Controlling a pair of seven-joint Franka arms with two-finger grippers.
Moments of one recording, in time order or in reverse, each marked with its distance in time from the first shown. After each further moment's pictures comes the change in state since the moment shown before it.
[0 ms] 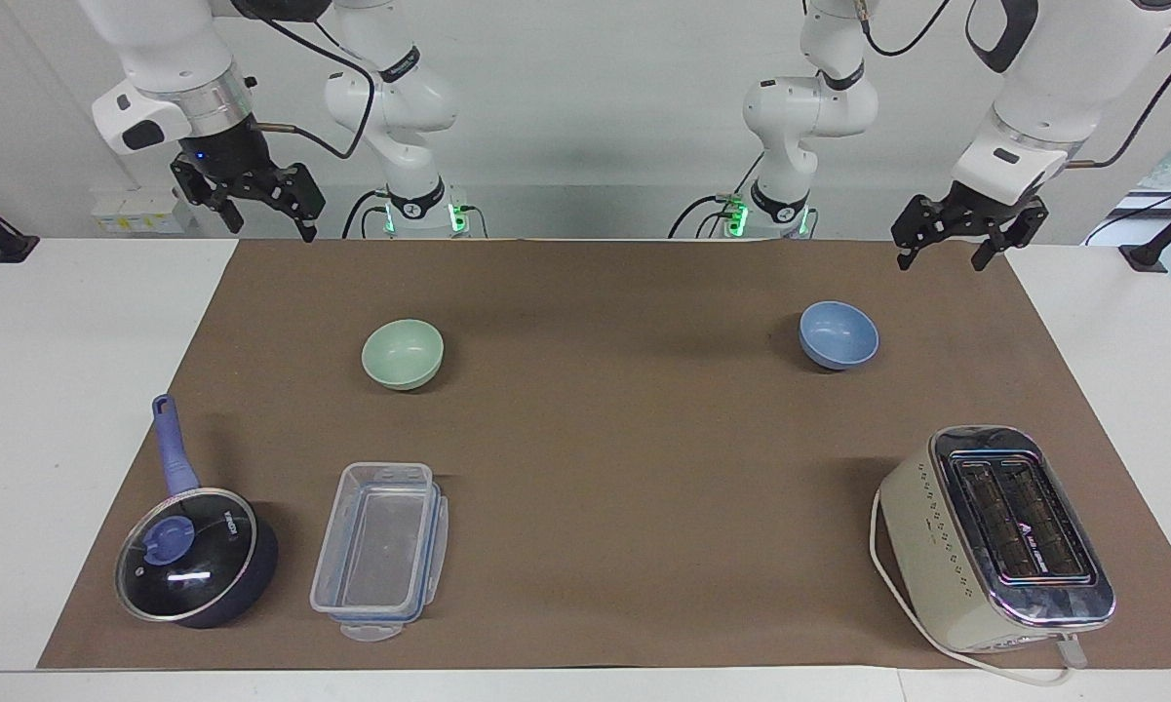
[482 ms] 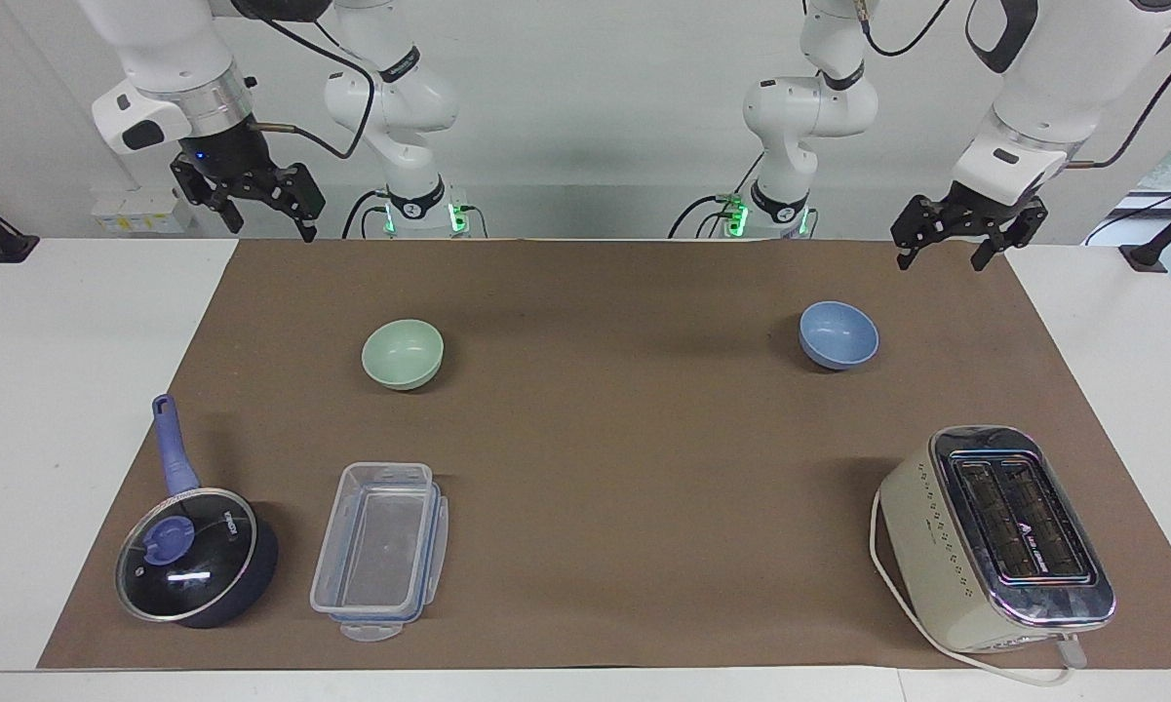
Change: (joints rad) left arm 0.009 -0.008 0.002 -0.029 0.000 0.004 0.000; right arm 0.000 0.000 0.000 0.000 0.000 0.000 0.000
